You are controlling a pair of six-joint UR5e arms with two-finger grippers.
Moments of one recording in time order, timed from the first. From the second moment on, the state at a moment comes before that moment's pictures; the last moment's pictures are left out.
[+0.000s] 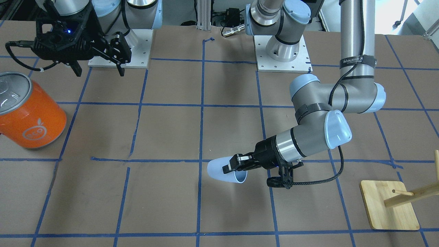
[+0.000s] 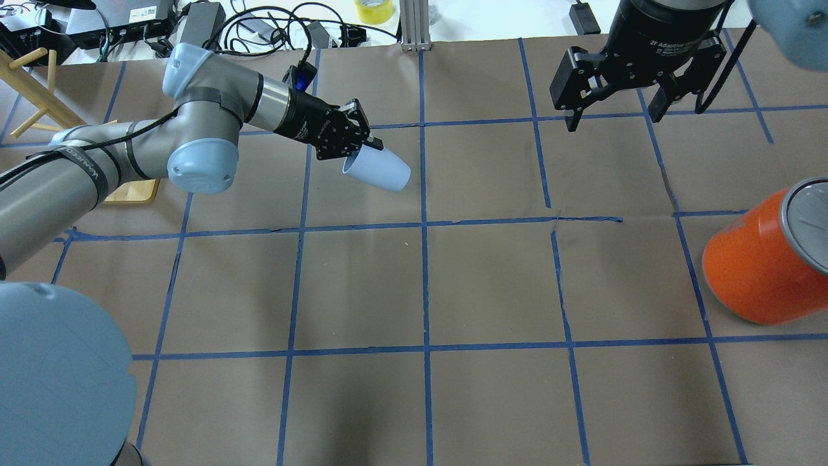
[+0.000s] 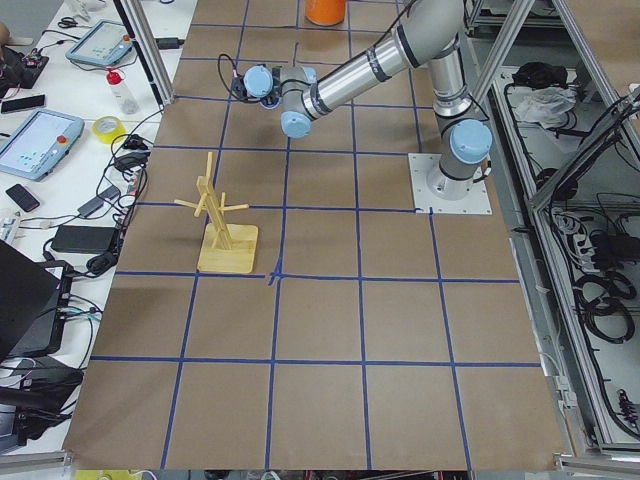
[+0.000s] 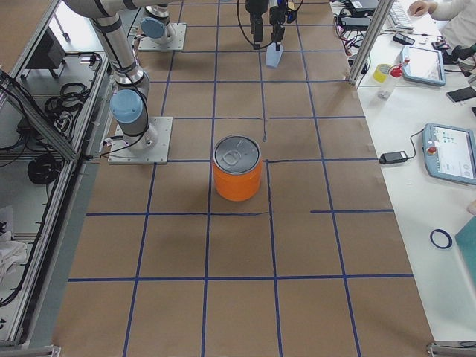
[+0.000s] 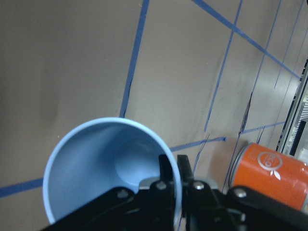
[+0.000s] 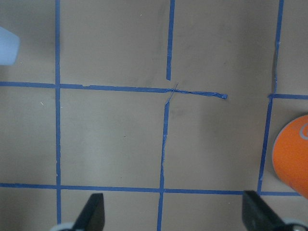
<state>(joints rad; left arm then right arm) -1.52 -2.02 -1.67 -0.95 0.82 -0.23 1.62 -1.56 1.44 -1.46 -1.60 -0.01</state>
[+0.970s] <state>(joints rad) -1.51 -2.07 -1.49 -0.99 1.60 0.05 1.61 -1.56 1.44 -1.46 -1.60 -0.01</state>
